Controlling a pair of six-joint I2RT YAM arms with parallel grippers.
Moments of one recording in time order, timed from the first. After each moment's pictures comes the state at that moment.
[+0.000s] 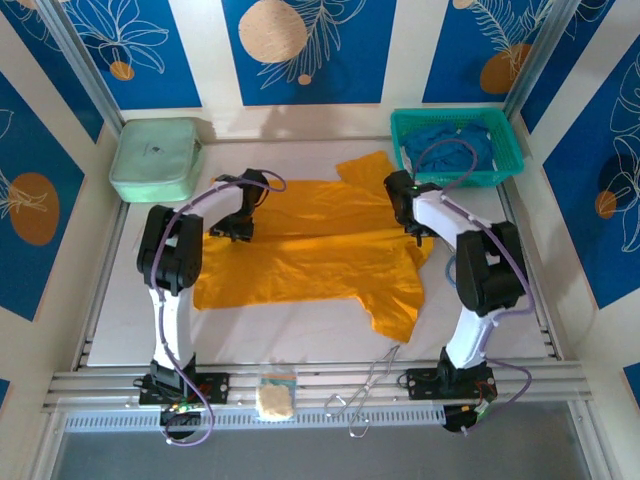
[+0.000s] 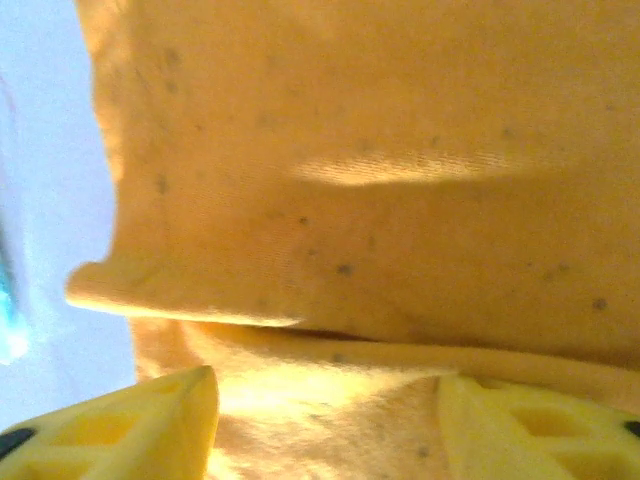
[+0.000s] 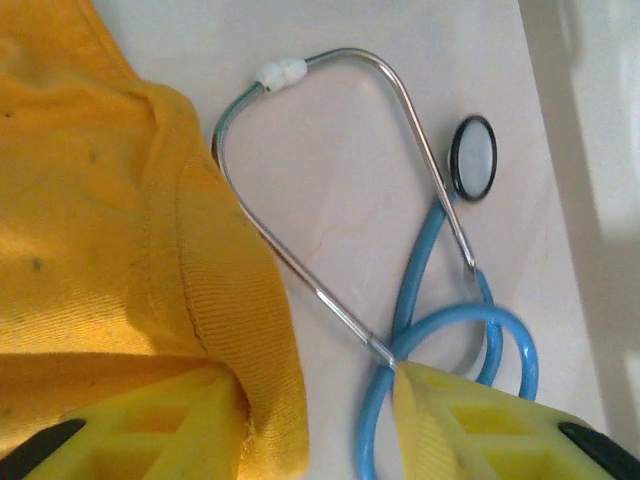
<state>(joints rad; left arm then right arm) -0.33 2.07 1.54 -0.99 -0.43 -0.31 0.27 1.77 1.26 -0.89 0.65 0.46</state>
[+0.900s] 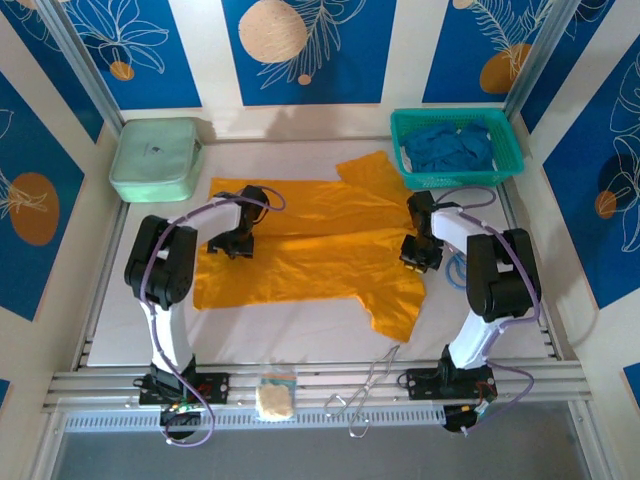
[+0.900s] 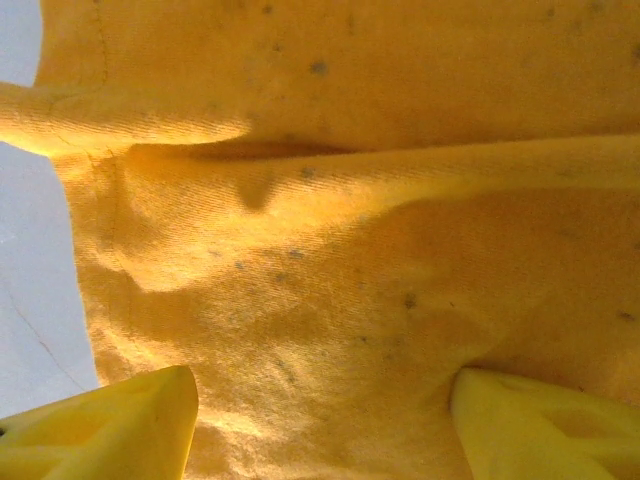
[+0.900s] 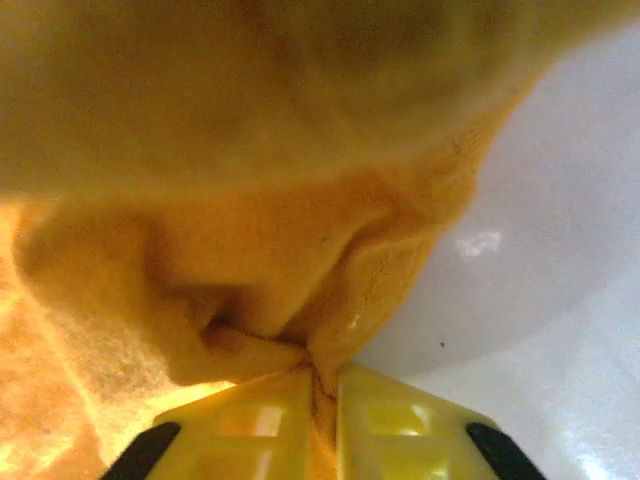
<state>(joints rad) -0.37 1.95 1.32 -0.91 -0.39 -0.38 0.14 1.74 1.05 -0.84 0.03 0.60</state>
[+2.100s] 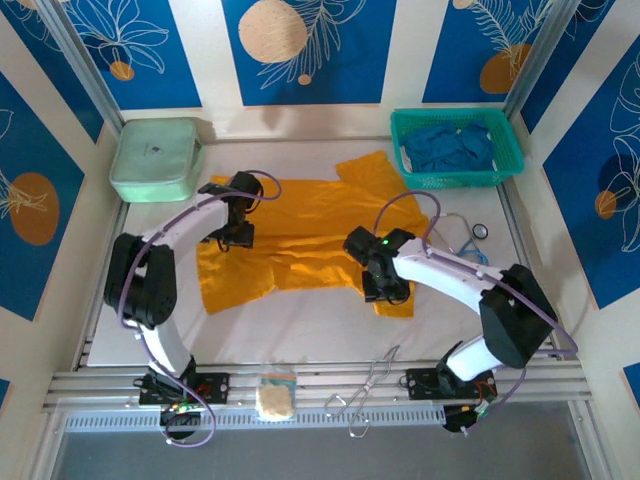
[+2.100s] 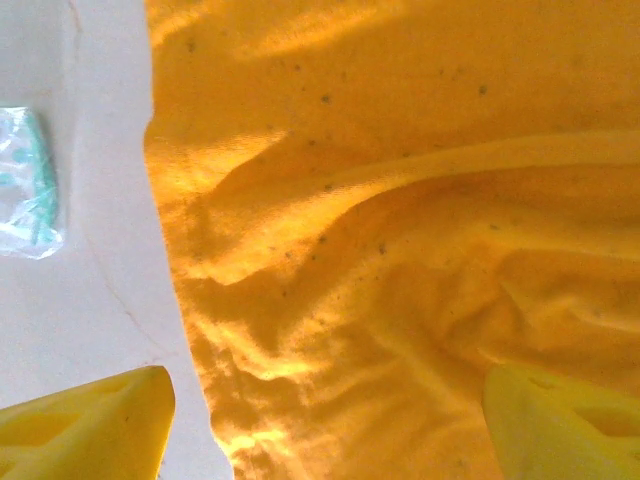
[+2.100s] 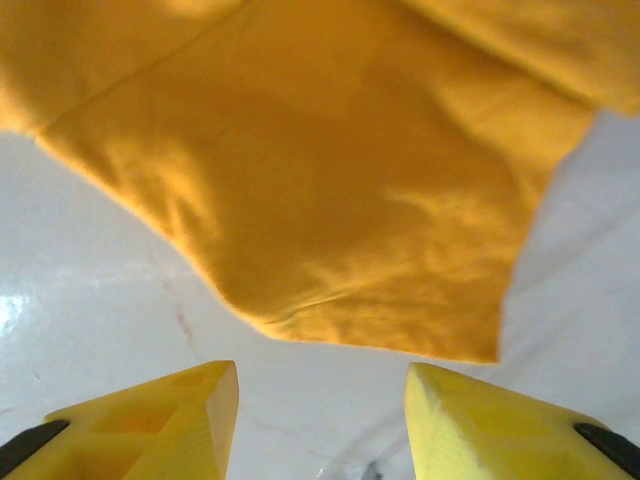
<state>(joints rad) -0.38 1.76 1.34 -0.99 -0.36 -0.33 0.74 1.50 0.99 -1.08 0.14 0.75</state>
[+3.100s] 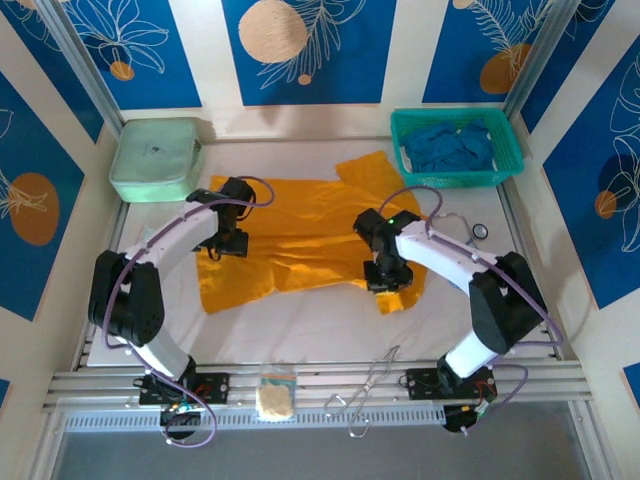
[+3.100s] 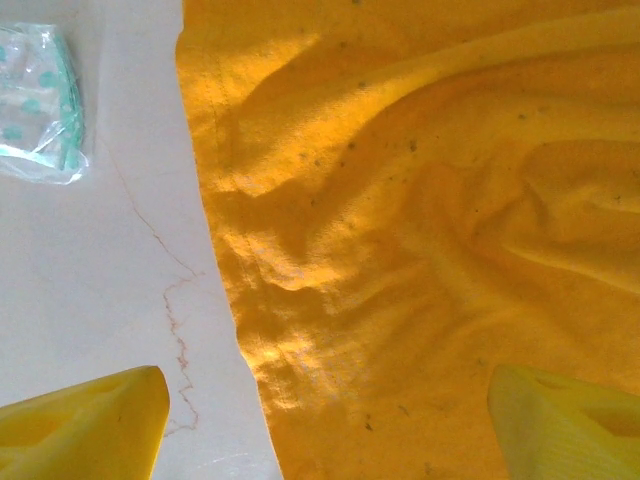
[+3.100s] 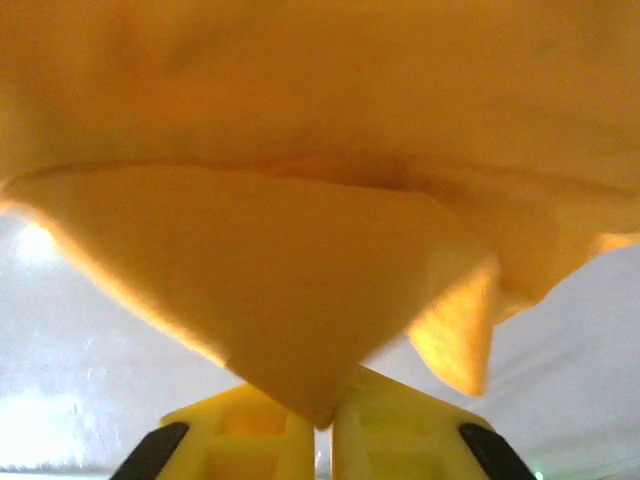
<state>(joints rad) -0.38 1.65 1.26 -1.06 -0.33 -0.33 0.56 1.59 1.09 -1.14 -0.02 0.55</state>
